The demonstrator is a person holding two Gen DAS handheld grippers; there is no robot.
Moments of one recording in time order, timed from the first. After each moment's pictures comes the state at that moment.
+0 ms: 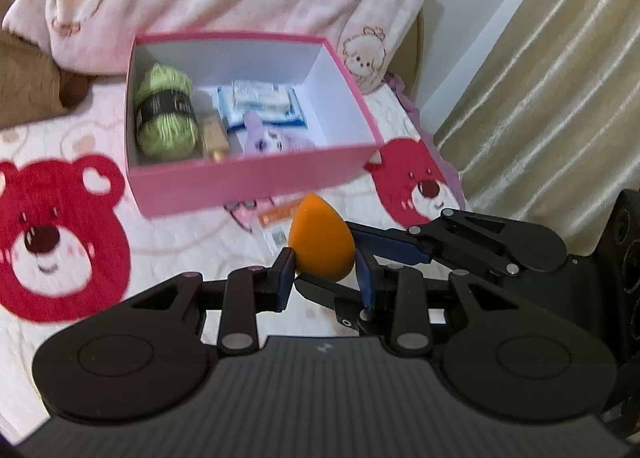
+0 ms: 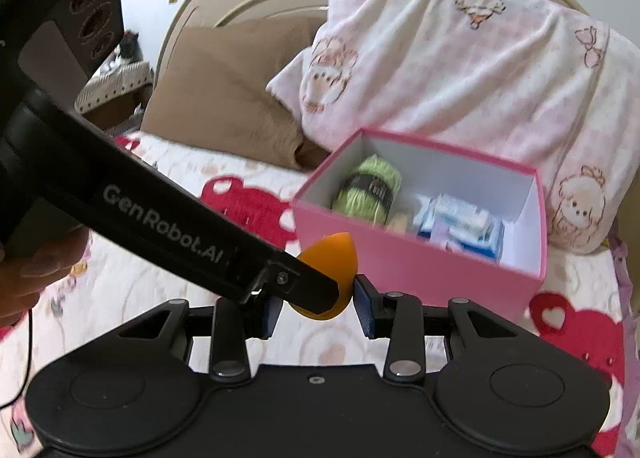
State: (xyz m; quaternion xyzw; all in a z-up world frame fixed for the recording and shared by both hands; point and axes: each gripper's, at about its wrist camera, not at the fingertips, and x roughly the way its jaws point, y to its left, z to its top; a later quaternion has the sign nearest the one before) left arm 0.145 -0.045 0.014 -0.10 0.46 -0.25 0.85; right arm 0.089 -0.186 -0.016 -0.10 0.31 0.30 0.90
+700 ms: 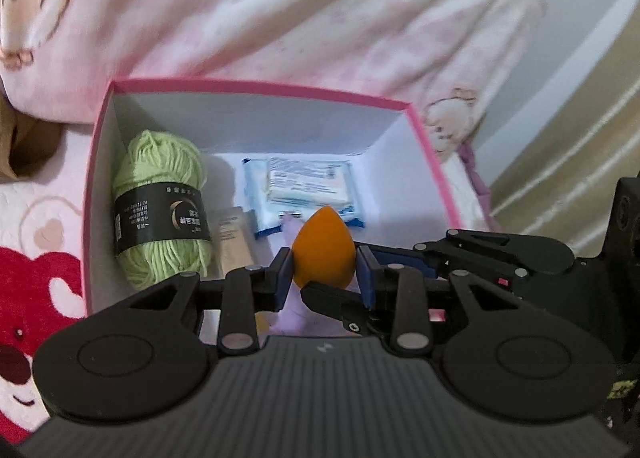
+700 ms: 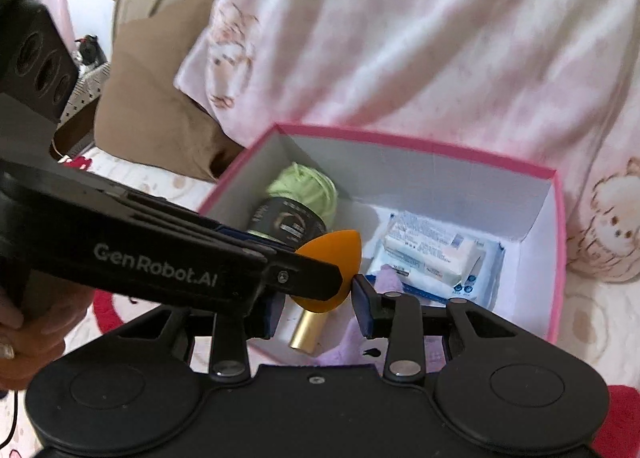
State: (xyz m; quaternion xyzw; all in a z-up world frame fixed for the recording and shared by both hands) left arm 0.322 -0.060 -0.048 -0.14 0.47 -0.20 0.85; right arm 0.294 -0.200 -0.045 -0.05 0.40 0.31 0.86
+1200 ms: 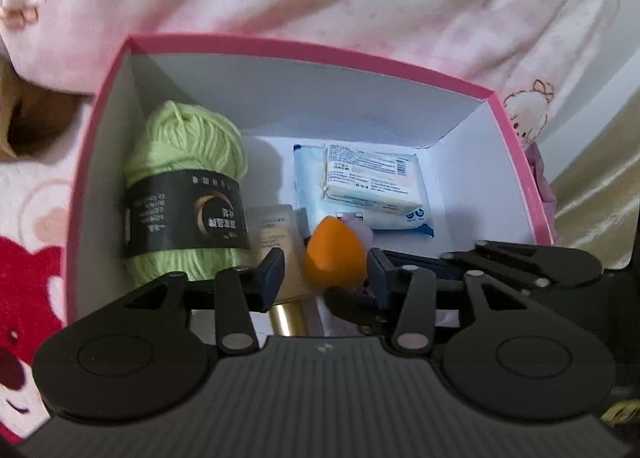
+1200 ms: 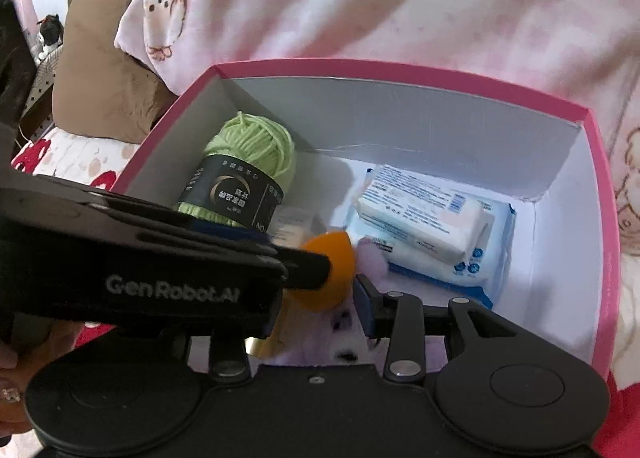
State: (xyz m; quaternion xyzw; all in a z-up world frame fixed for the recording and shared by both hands) left arm 0.347 -0.067 -0.089 -0.13 0.48 -0.14 0.86; right arm 0.337 -0.191 -0.093 -0.05 0.46 0.28 0.84
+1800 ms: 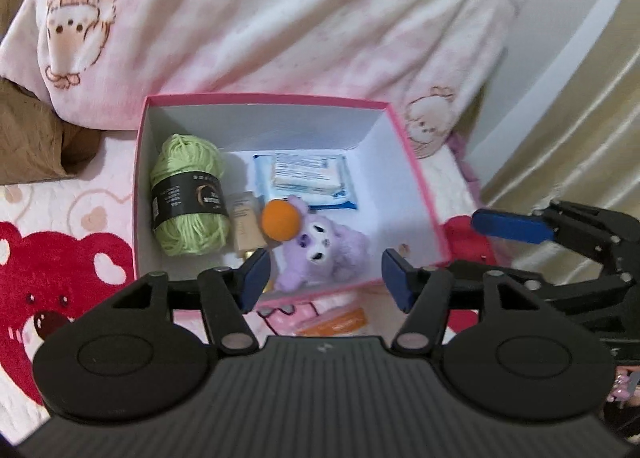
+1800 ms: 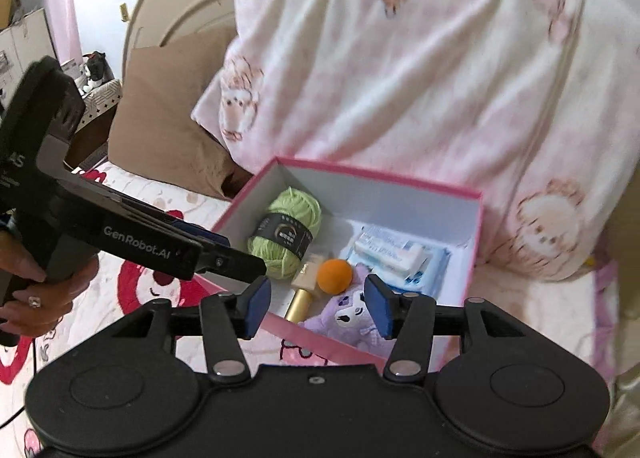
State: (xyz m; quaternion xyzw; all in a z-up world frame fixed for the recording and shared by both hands) left arm 0.258 -0.055 0.014 -0.11 0.46 -0.19 0.86; right arm 0.229 -0.261 0.040 -0.06 0.36 0.31 0.88
